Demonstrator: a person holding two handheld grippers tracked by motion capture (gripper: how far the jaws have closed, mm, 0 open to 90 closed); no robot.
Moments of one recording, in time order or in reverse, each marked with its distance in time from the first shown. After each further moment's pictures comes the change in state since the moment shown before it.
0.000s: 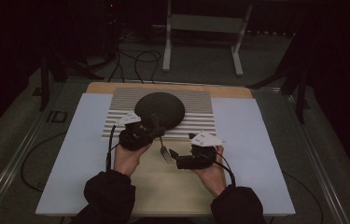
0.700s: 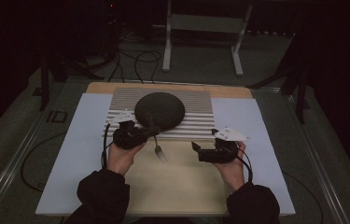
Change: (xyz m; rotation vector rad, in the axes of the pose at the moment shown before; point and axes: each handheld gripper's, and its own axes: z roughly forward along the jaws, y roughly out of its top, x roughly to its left) left arm 0.009 0.003 -0.014 0.020 0.017 -0.003; right arm -0.055 -0.012 -0.034 -0.011 -0.108 0.048
